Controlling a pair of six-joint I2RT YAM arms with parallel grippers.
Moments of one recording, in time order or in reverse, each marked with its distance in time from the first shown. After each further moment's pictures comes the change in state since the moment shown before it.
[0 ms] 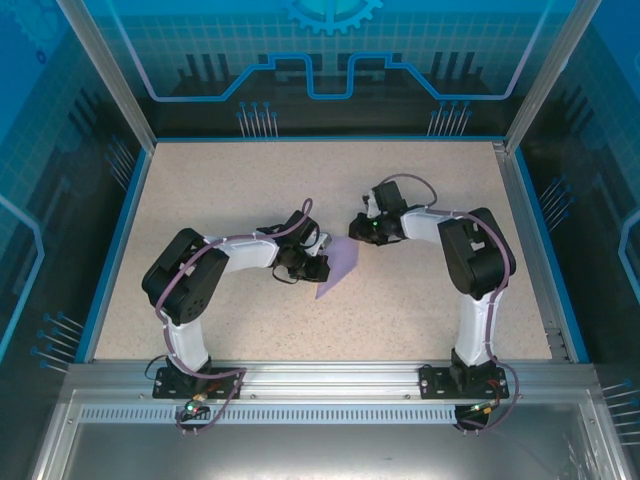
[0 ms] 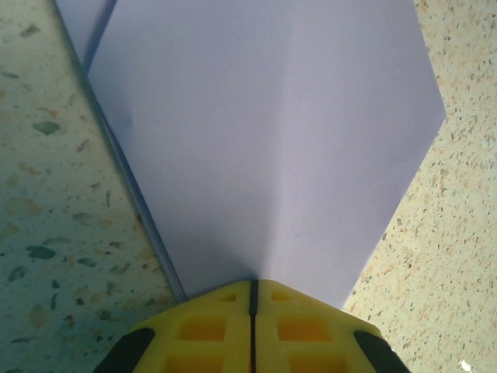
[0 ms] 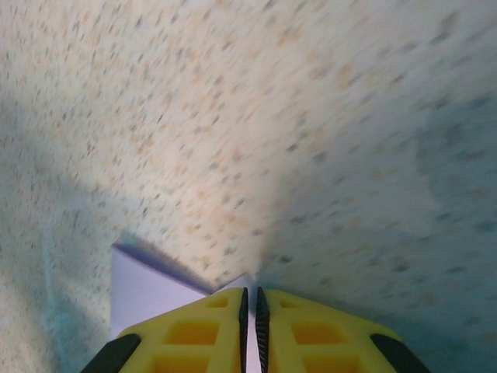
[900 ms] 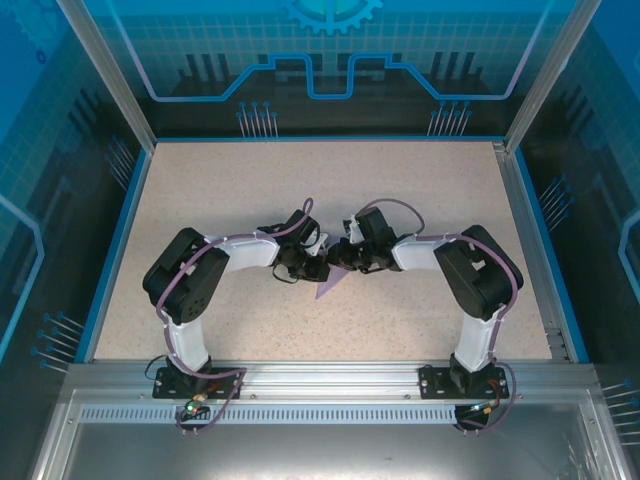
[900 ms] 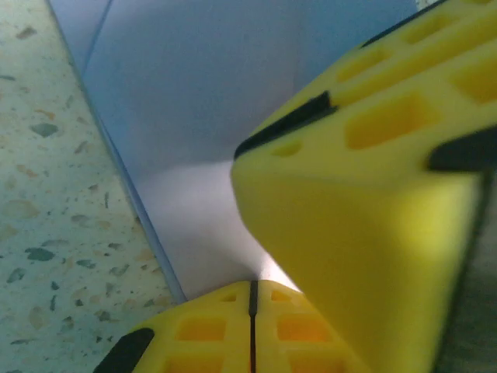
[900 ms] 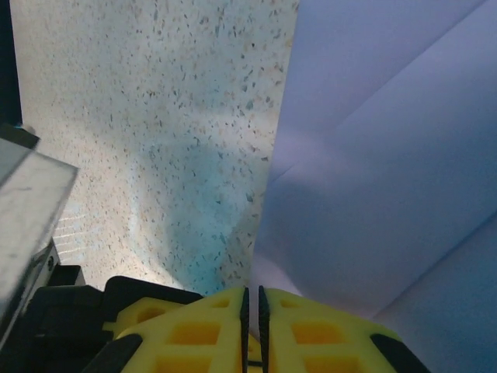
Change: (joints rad) left arm 0.000 0.004 0.013 -0.016 0.001 0.006; right arm 0.198 -0.145 -0.267 0.256 -0.121 0.230
